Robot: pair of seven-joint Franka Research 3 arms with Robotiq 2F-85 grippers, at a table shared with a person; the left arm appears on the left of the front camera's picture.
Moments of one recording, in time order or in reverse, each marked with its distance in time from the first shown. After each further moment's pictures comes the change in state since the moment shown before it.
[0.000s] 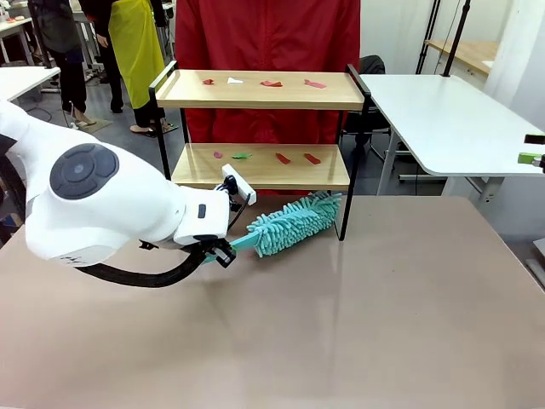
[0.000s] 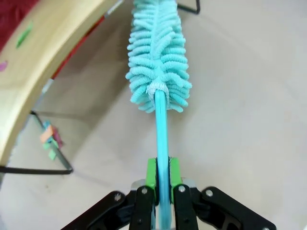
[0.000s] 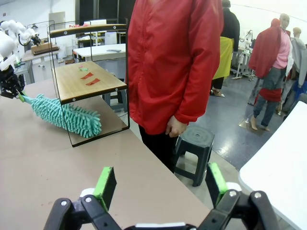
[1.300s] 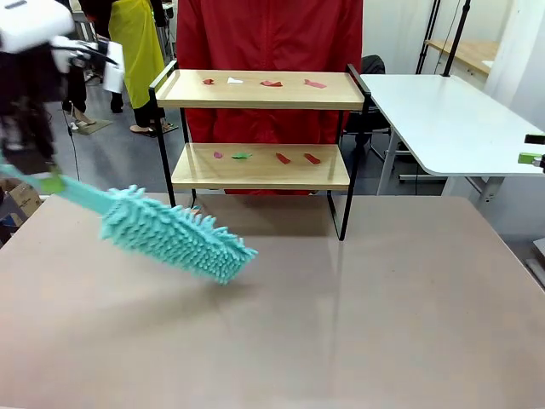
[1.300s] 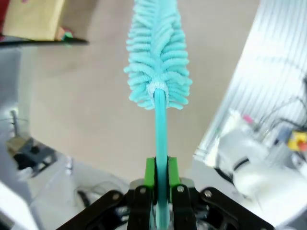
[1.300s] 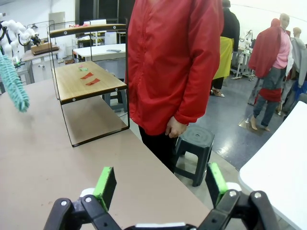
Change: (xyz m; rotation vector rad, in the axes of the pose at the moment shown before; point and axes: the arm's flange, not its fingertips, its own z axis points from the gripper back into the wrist) left arm 0.023 0.108 0.279 -0.257 0.571 -0.308; right arm 0.000 0.000 0.000 0.000 0.000 0.000
